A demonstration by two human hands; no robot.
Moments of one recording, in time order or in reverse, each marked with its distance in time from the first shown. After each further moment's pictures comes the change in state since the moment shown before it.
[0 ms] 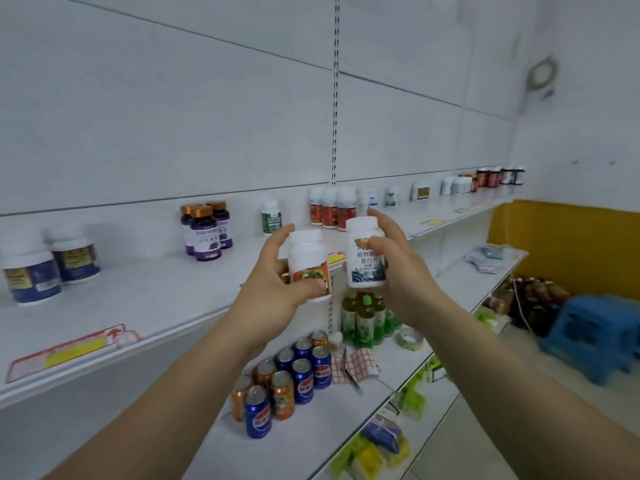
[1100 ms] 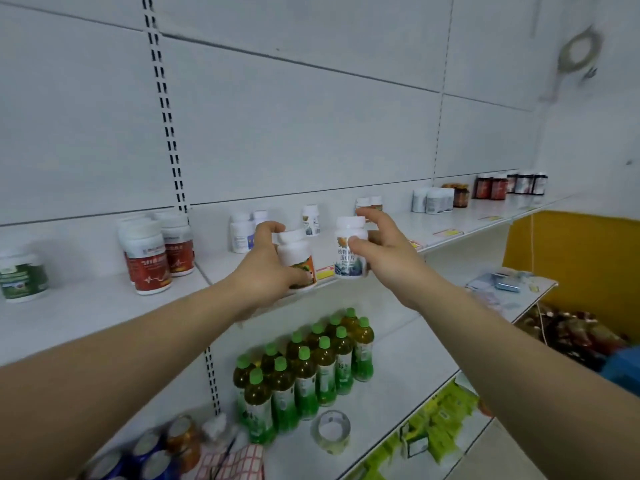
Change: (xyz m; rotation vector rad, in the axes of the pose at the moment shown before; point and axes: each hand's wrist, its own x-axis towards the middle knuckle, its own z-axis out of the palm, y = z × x) left_hand 0.363 -0.058 0.341 0.376 0.104 -0.079; right_hand 0.316 0.030 -0.399 -0.327 -0.125 -0.075
